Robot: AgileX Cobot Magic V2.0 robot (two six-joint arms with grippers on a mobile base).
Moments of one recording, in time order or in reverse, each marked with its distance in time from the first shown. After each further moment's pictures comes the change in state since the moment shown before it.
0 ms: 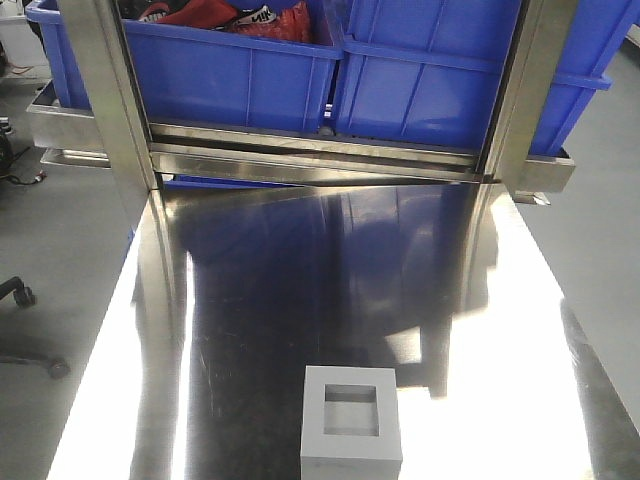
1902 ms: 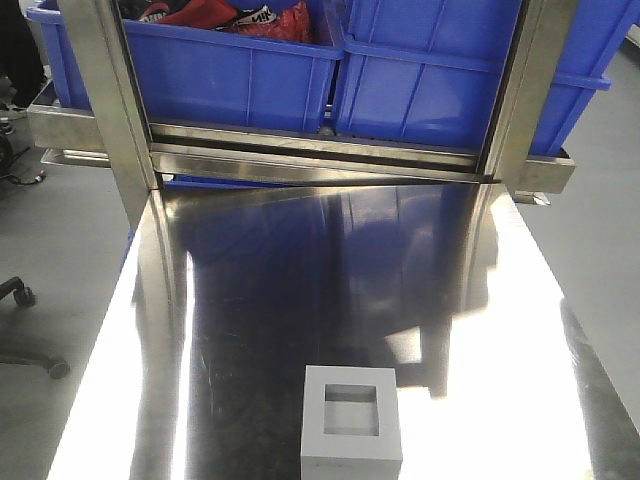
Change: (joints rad) left arm 0.000 -0.307 0.272 0.004 -0.201 -0.004; right arm 0.000 0.000 0.000 0.000 0.000 0.000
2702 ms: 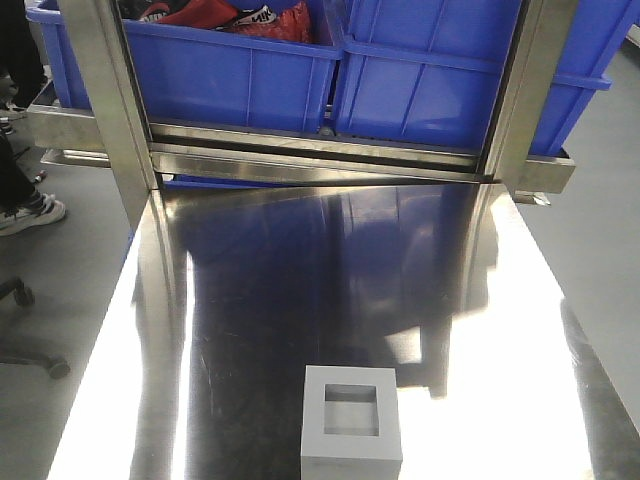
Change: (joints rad) left arm 0.000 0.000 0.000 0.000 0.000 0.000; right arm 0.000 0.000 0.000 0.000 0.000 0.000
